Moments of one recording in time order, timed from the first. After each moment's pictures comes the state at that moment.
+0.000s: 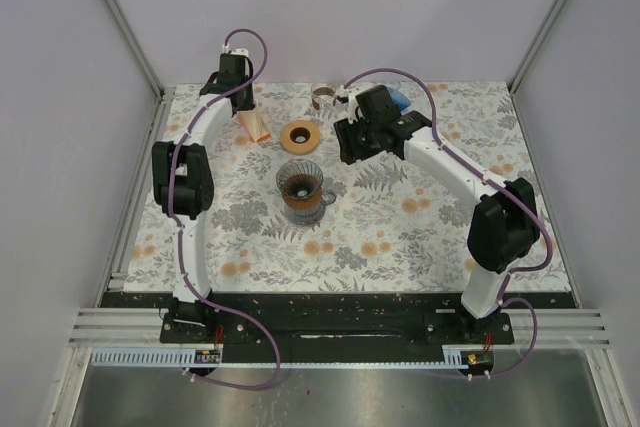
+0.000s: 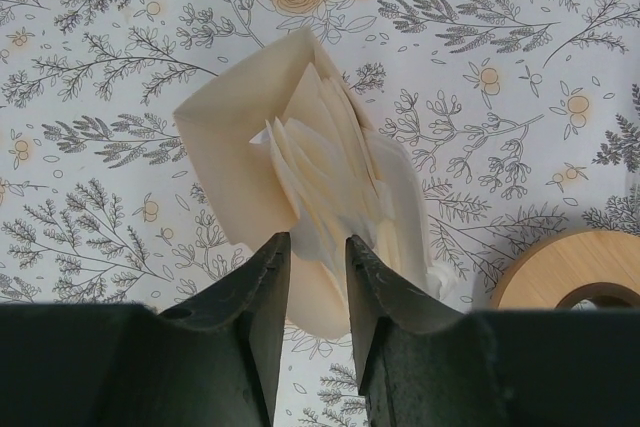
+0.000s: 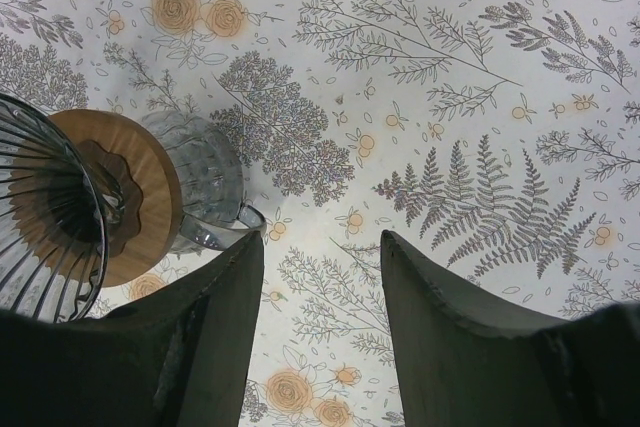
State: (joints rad) left arm -0.12 2.24 1.99 -0.45 -0.18 -0.10; right arm 0.56 1.79 1.58 -0.60 -0.09 0.10
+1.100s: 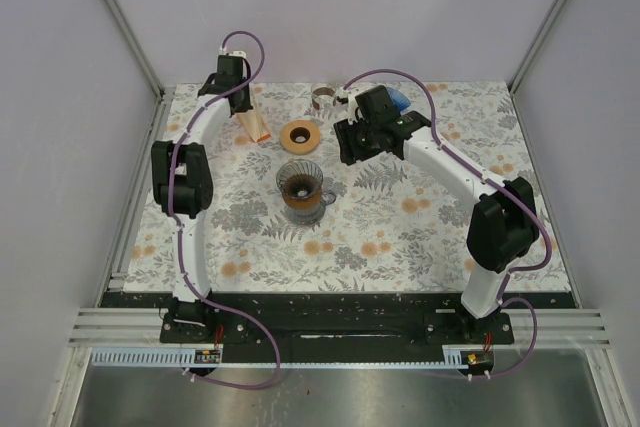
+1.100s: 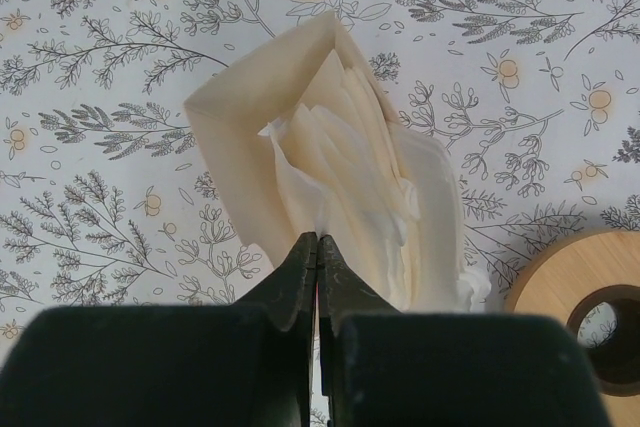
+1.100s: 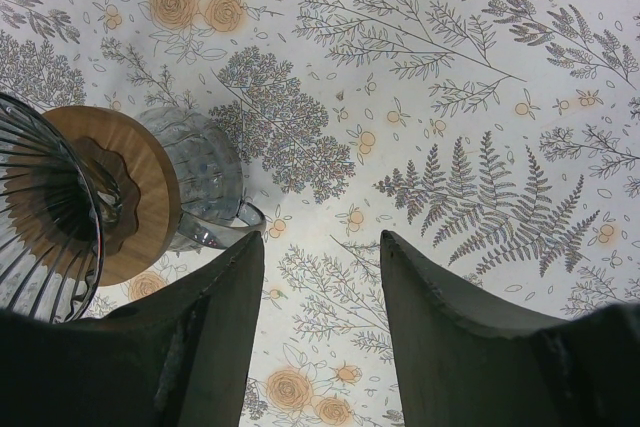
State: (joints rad) left arm -0.11 2.26 1.99 -0.46 -0.17 -0.11; right arm 0.56 1.80 1.58 -0.61 -0.10 0.10
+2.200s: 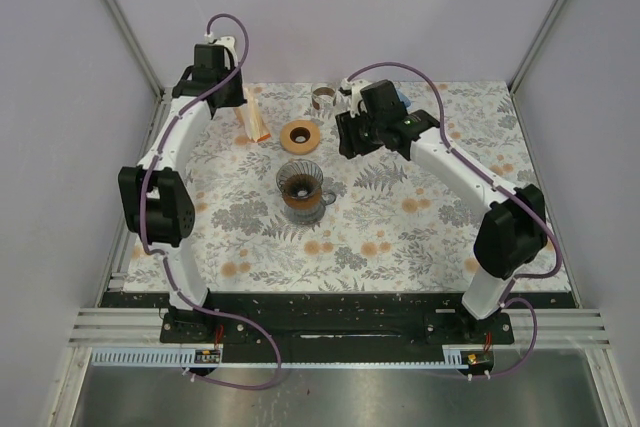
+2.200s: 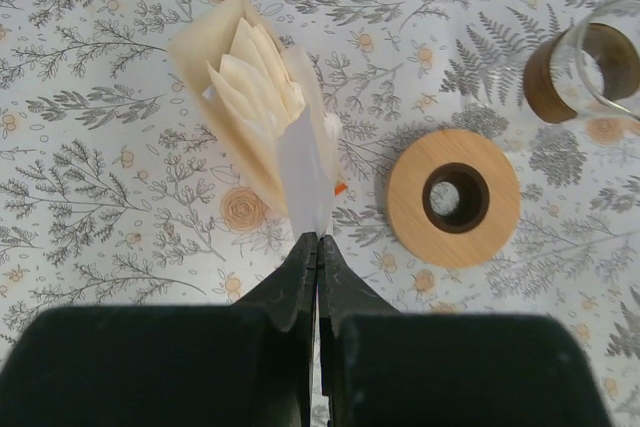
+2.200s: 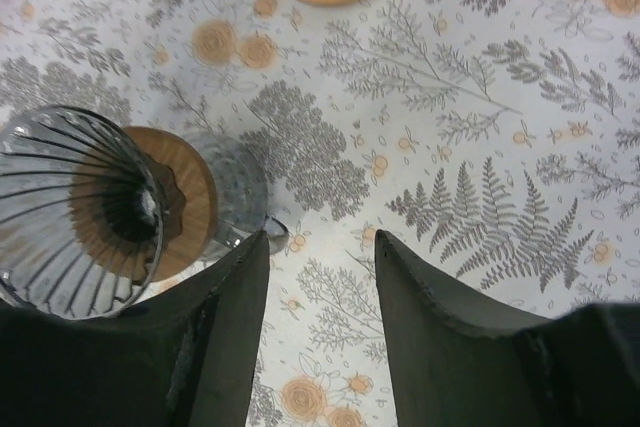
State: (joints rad) left arm -0.10 1.94 1.83 -0.53 0.03 -0.13; right arm 0.56 1.75 1.58 -0.59 -0.11 0.11
